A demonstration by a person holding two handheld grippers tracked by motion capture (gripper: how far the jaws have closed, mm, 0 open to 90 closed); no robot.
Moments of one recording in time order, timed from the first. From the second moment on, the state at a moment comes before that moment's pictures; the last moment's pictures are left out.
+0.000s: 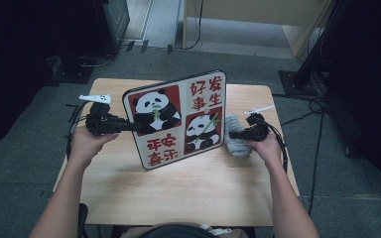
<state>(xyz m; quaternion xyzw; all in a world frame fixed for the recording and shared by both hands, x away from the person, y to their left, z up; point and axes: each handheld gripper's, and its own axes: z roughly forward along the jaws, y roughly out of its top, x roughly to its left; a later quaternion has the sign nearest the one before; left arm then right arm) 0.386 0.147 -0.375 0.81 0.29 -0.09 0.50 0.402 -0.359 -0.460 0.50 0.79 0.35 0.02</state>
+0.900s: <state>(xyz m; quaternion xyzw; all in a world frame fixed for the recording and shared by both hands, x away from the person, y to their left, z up) 0.384 0.148 -0.375 0.80 0.30 -0.08 0.50 0.453 -0.402 -0.476 0.56 0.76 0.32 0.09</state>
